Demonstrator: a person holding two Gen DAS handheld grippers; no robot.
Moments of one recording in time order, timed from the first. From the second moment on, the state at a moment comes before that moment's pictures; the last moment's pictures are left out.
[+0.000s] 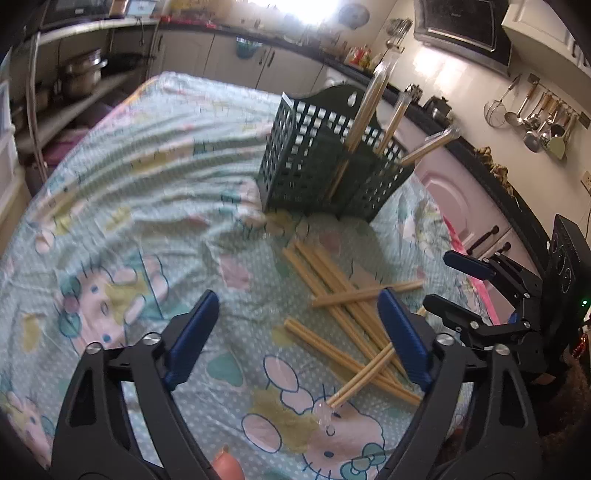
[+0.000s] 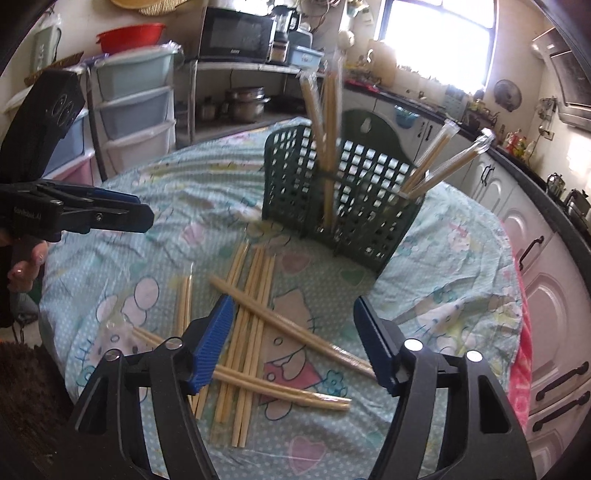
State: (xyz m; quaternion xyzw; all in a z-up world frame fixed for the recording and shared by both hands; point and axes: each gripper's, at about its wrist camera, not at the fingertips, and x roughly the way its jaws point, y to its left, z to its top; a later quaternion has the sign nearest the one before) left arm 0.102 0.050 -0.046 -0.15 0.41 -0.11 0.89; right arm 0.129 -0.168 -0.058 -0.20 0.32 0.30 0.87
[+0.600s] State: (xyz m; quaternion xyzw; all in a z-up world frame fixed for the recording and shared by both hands) left arm 0.121 0.043 -0.098 -0.21 0.49 -0.14 0.84; right arm 0.150 -0.133 -0.101 -0.25 0.37 0.34 0.83
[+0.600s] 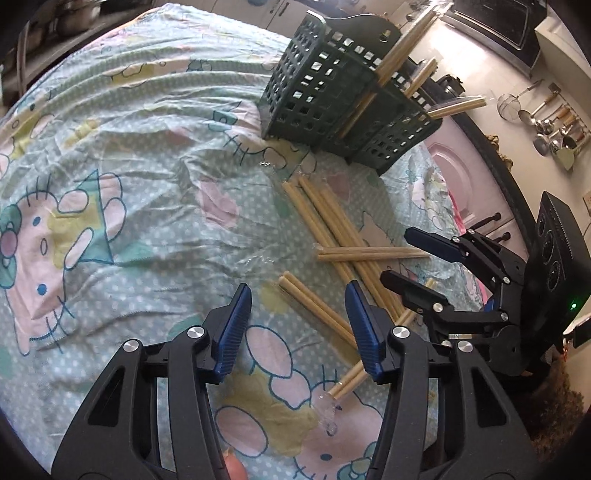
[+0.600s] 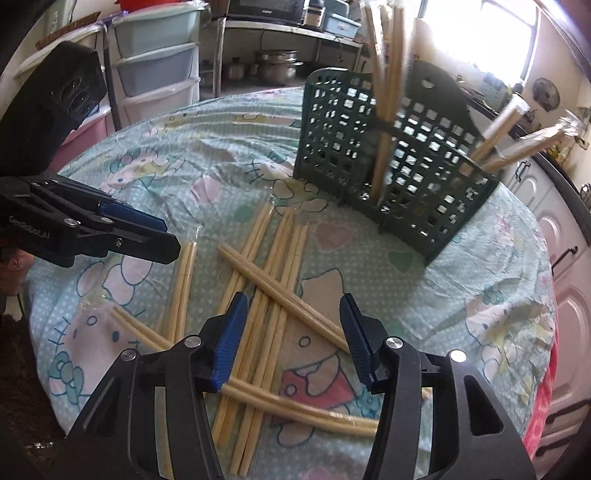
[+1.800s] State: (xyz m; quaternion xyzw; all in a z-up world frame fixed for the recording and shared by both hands) left arm 0.145 0.064 -0.105 -0.22 0.48 -0.13 0.84; right arm 0.180 -0.104 -0.099 -0.24 0.36 0.36 0.83
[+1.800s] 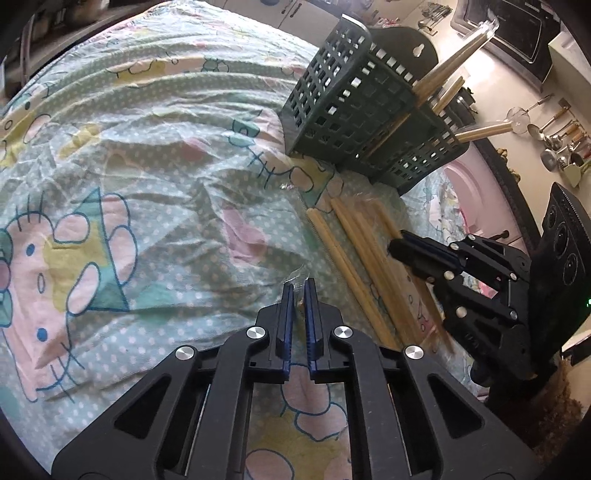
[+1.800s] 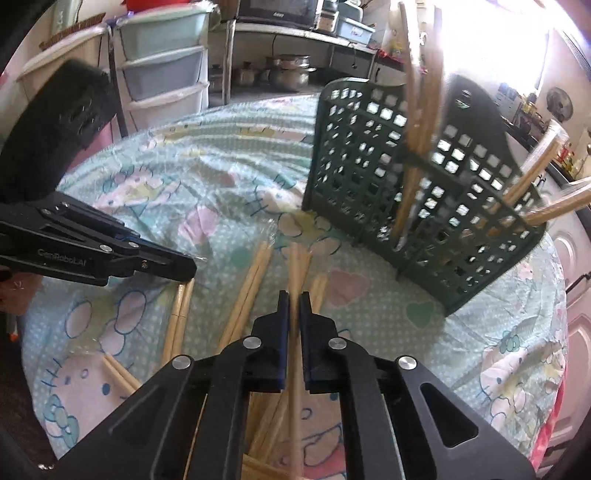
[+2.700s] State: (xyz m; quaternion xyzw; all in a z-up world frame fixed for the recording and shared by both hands) left arm 0.136 0.071 0.020 -0.17 0.34 -0.12 0.92; right arm 0.171 -0.167 0.024 -0.09 0.23 0.34 0.91
